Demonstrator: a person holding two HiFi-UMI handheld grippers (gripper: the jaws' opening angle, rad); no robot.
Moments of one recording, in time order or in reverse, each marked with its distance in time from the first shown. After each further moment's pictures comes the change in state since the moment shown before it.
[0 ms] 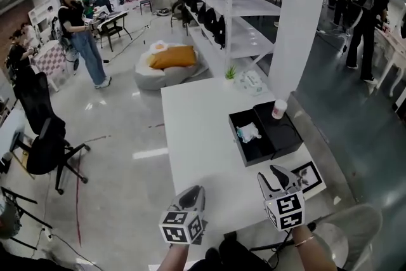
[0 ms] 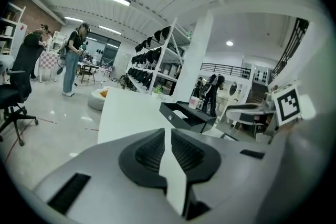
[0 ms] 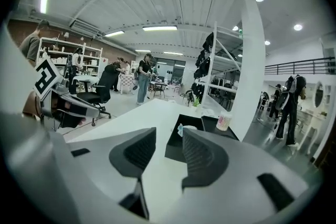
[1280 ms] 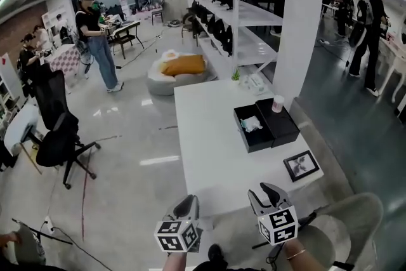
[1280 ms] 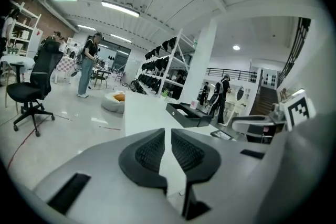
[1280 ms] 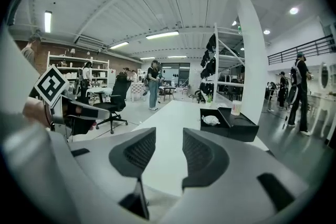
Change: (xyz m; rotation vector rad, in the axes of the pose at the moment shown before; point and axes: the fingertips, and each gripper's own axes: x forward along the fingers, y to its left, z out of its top) left arm -0.131 -0.017 -0.050 -0.042 -0.073 0.100; right arm -0.108 0.102 -0.030 0.087 -0.046 0.113
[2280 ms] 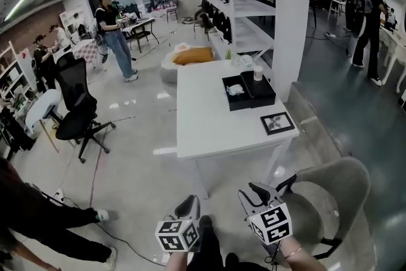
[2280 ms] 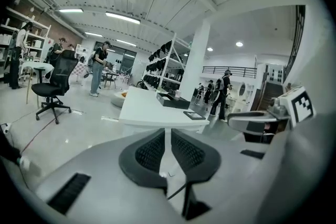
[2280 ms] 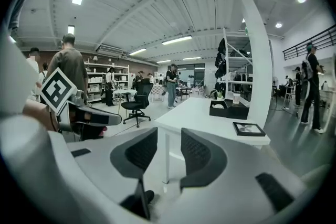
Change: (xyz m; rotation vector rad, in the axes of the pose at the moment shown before) left arm -0.202 -0.182 -0.146 0.002 -0.009 0.100; right arm -0.258 0.061 -0.100 -0.027 -0.026 0.195
